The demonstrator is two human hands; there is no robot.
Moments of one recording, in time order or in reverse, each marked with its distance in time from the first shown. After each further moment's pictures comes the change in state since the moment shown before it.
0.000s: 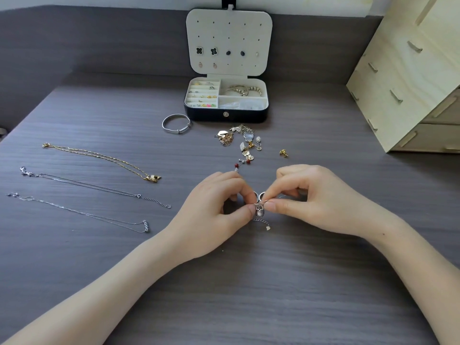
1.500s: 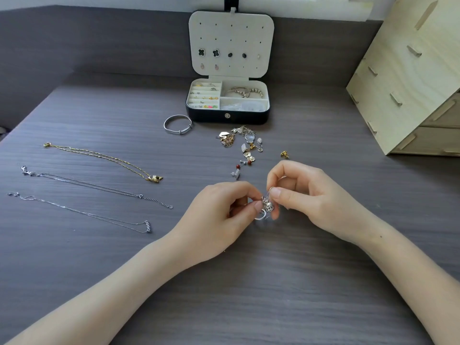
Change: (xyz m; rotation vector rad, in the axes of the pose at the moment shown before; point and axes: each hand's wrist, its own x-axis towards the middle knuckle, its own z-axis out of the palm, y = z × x) left_hand -0.003 0.003 0.004 -0.010 0.033 -0.028; right_hand -0.002 -0.012 0.008 0.497 0.026 0.101
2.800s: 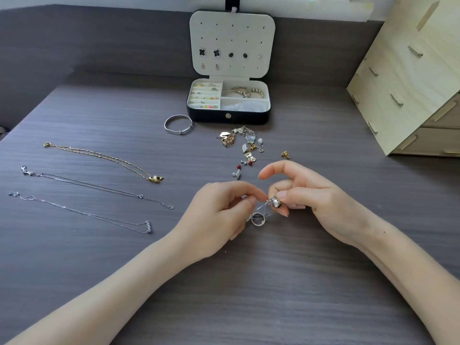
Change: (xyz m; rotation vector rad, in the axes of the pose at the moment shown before) left_hand 0.001 0.007 -0.003 -0.260 -0.035 -0.204; right_hand 0.002 0.006 -0.002 0.178 -0.090 0.121
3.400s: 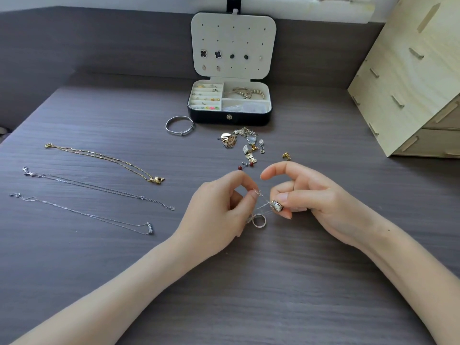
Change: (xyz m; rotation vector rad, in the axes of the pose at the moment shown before) left_hand 0.002 0.002 0.004 0.175 0.133 0.020; right_hand 0.000 -0.004 -0.001 0.093 -0.035 0.012
